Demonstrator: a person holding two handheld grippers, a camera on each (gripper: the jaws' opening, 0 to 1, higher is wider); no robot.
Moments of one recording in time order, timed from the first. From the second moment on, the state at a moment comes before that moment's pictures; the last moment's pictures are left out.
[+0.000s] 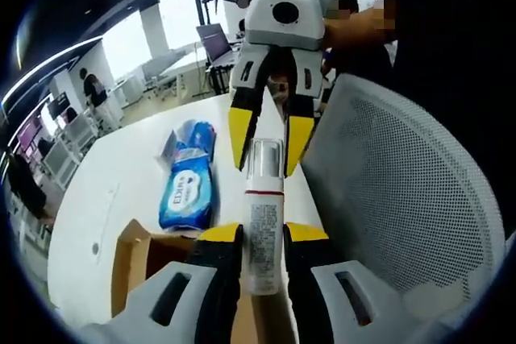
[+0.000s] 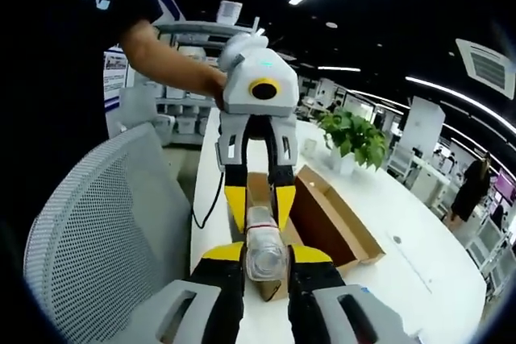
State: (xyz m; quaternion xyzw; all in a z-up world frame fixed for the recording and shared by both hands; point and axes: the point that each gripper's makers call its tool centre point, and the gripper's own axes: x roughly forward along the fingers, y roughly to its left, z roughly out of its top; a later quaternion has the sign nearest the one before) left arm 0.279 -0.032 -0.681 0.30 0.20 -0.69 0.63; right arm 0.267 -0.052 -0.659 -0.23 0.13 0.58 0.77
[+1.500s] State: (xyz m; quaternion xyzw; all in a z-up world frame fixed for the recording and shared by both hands) left arm 0.305 0.004 -0.689 0.18 0.27 -0.57 0.75; right arm 0.301 -0.074 -0.664 -0.29 0.17 0.57 0.75
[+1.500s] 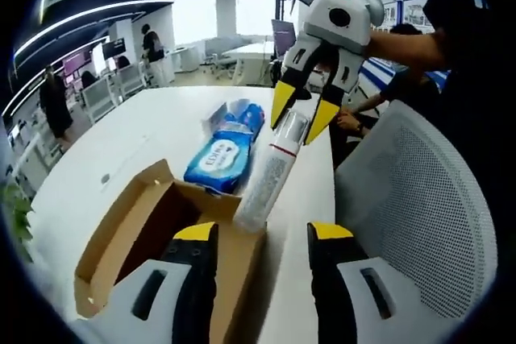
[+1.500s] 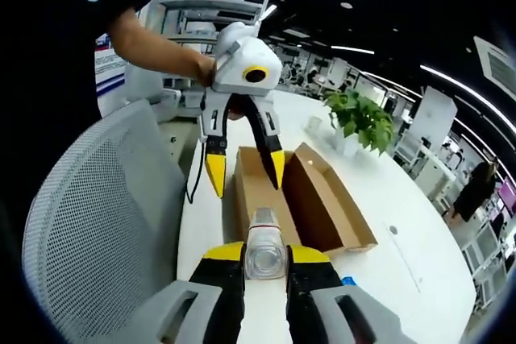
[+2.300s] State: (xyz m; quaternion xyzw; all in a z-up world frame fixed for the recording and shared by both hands) left arm 0.300 0.046 -0.684 0.08 0.28 -0.47 0.83; right arm 0.364 -0.120 -0.662 -0.35 0.19 0.55 0.74
